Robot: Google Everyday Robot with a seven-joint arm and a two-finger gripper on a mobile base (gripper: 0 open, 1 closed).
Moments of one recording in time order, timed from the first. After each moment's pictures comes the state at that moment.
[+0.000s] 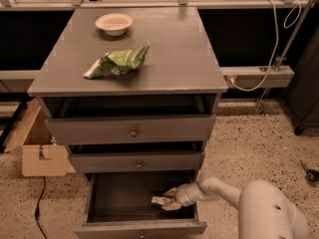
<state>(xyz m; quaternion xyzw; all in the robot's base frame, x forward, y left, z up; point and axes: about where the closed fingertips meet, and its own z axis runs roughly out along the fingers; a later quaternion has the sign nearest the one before) 0.549 -0.033 0.160 -0.59 0.69 0.31 0.28</state>
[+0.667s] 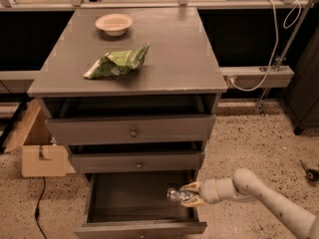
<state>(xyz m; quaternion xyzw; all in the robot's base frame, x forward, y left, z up) 0.508 -0.112 0.316 -0.62 0.61 0.32 0.38</state>
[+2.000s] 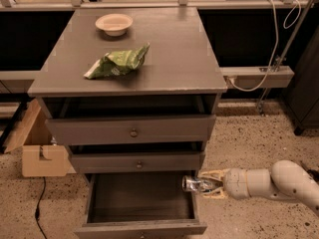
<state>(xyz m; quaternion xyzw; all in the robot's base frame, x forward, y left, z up) 0.472 -0.164 0.516 -0.68 0.56 0.19 0.45</state>
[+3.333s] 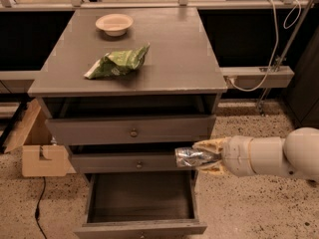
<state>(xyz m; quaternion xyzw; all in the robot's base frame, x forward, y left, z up) 0.461 -0.122 0.714 -0.75 0.49 0.02 0.44</state>
